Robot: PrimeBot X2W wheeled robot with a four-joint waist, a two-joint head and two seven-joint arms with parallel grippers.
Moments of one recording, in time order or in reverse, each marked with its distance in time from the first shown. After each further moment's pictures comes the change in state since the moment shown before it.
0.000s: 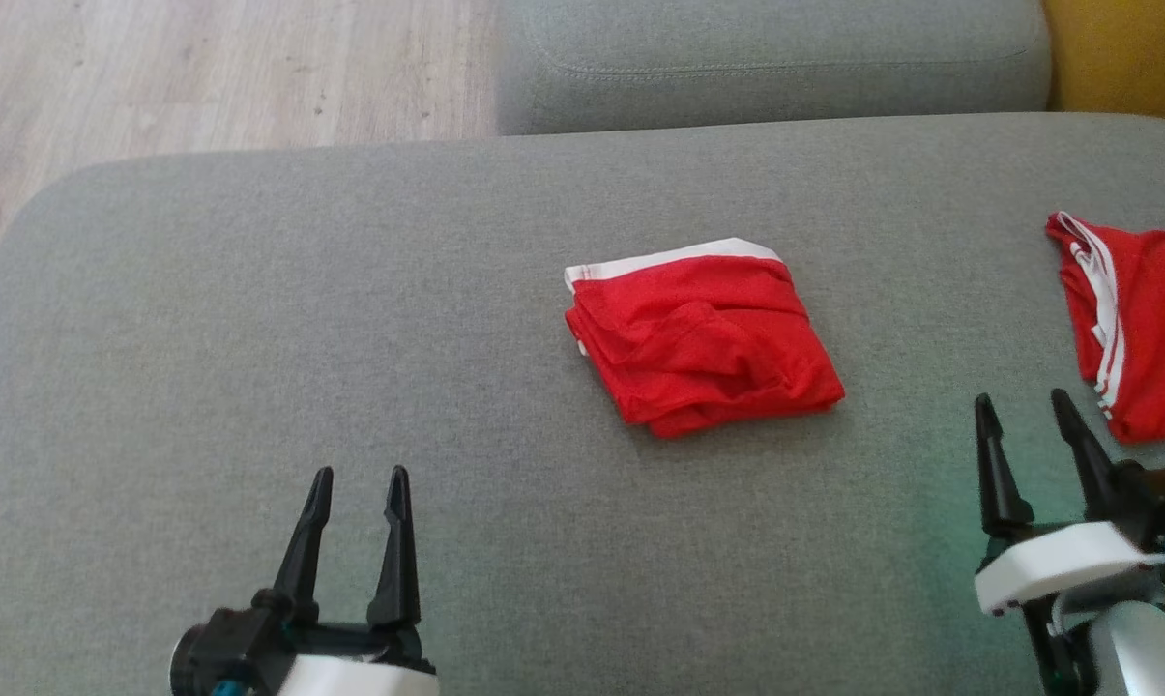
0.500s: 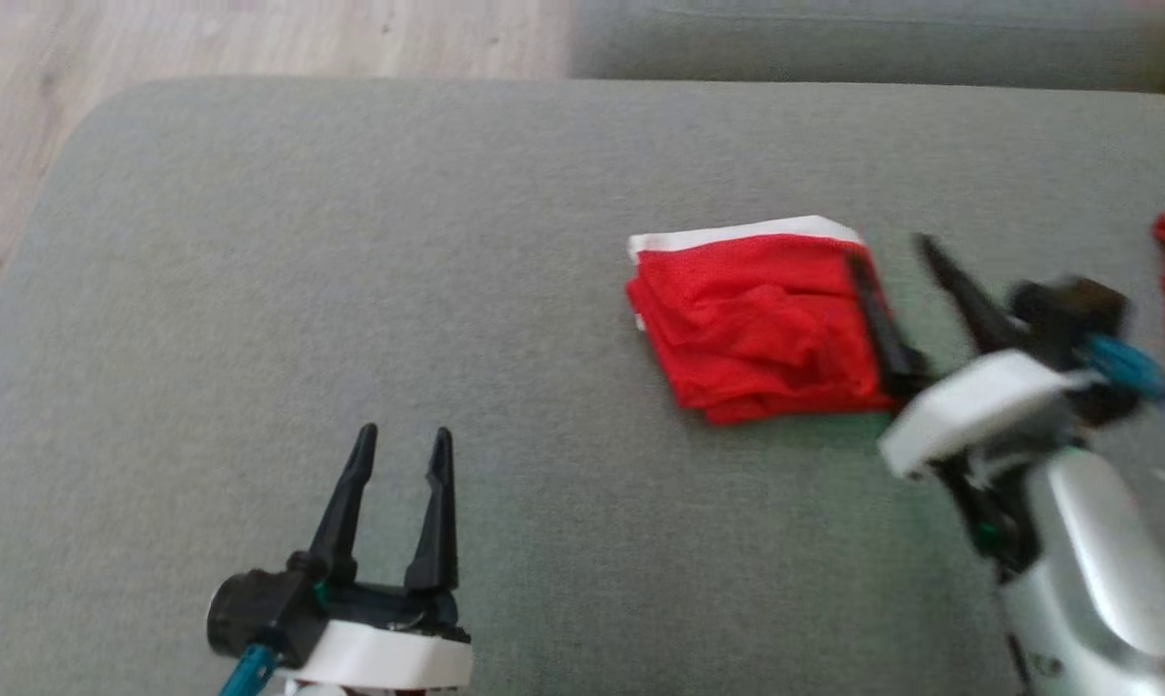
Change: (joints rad) left arm -0.071 -0.001 -0.082 -0.012 -0.025 -0.001 0.000; right arm -0.245 0.038 0.205 -0.135 0.160 0.000 0.318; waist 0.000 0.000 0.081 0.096
